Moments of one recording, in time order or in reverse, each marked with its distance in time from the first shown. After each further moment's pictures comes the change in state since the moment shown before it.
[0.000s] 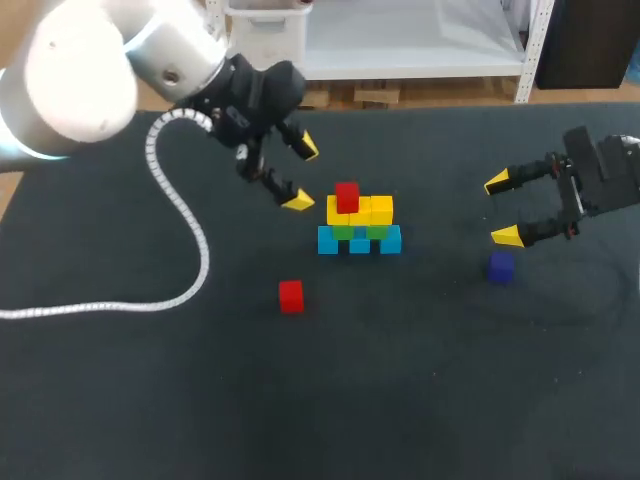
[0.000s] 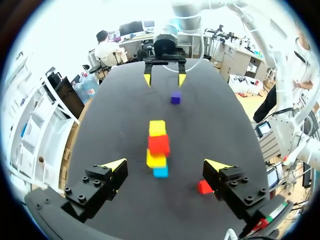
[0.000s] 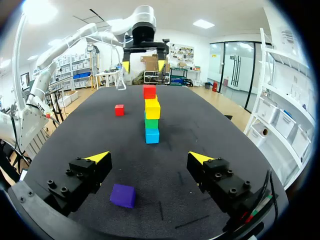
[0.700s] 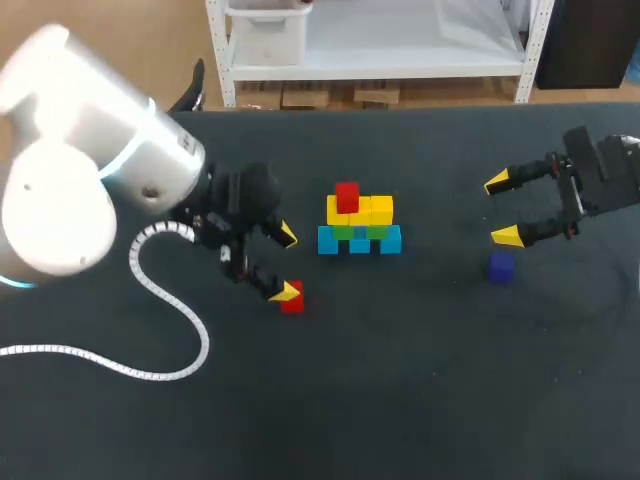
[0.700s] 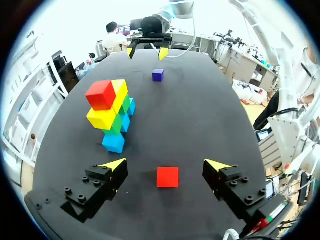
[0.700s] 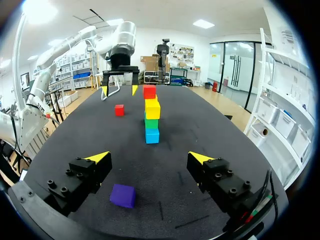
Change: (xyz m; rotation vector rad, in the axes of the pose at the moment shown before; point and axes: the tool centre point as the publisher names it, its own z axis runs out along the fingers) left arm 0.059 -0.081 0.058 -0.021 -0.027 -0.118; right arm 0.000 0.000 0.000 0.000 0.000 0.000
